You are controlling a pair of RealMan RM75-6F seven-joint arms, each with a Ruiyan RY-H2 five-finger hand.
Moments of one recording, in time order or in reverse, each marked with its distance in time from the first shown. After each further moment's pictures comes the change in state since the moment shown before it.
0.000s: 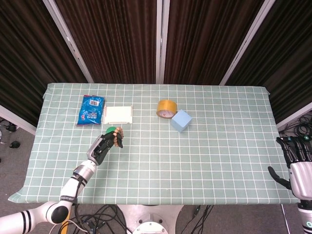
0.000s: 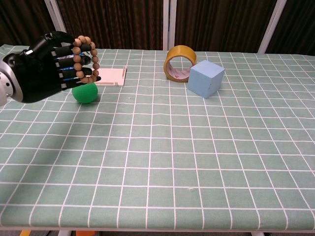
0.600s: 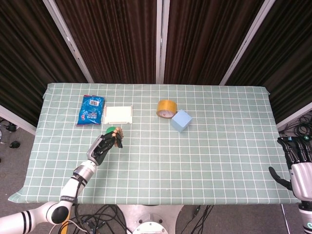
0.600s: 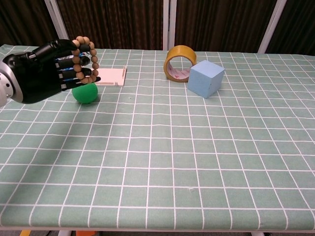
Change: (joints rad) left arm 0.002 -0.004 -0.001 0.000 -0.007 0.003 -0.002; right arm -0.006 -0.001 0.000 0.003 -0.004 0.011 0.005
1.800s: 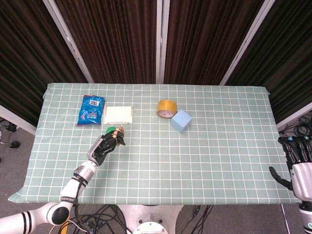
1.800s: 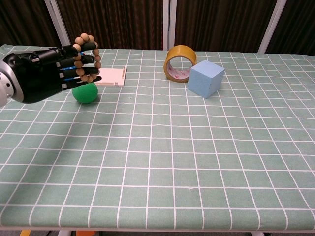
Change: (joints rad) left arm 0.004 -0.002 -0.001 -0.013 0.000 0.004 0.027; right arm -0.002 -0.003 0.004 0.006 -0.003 0.009 0.006
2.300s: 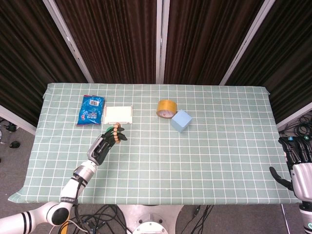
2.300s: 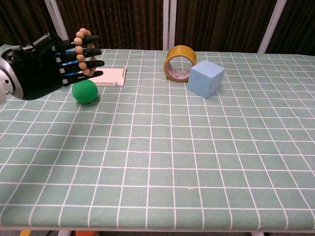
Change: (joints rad) left arm 0.005 -0.004 0.004 0.015 0.073 0.026 -0.067; right arm -0.003 -0.003 -0.001 0.005 0.002 0.003 0.007
